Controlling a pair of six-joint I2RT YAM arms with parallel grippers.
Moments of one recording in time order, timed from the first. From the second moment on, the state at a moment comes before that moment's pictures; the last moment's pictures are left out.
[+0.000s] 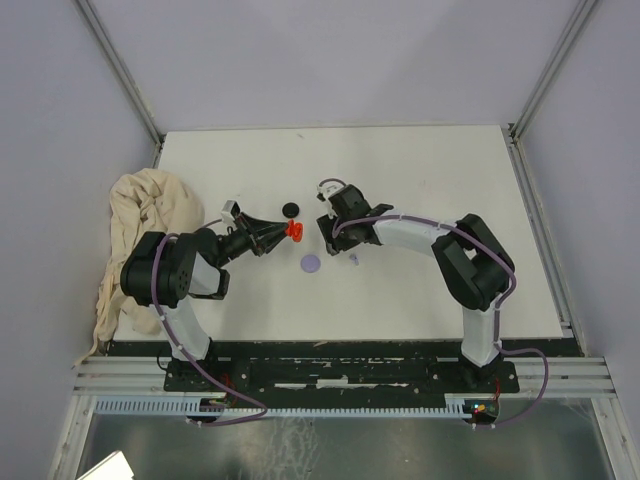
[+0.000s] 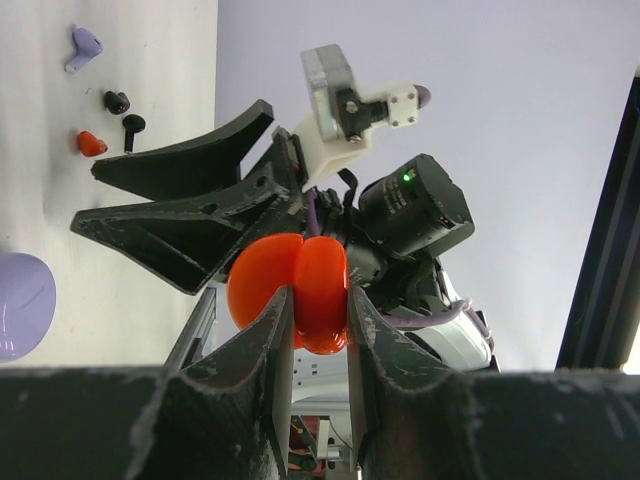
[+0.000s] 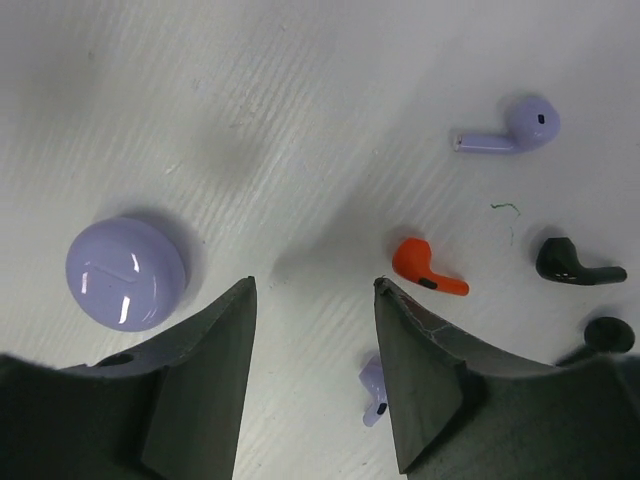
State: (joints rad) left arm -0.07 1.82 0.38 1.52 0.87 -1.73; right arm 0.70 1.96 1.29 -0.28 -0.02 0.20
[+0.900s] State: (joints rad) left arm -0.07 1.81 0.38 1.52 0.87 -1.73; right arm 0.64 2.01 1.50 -0.58 -0.07 -0.25
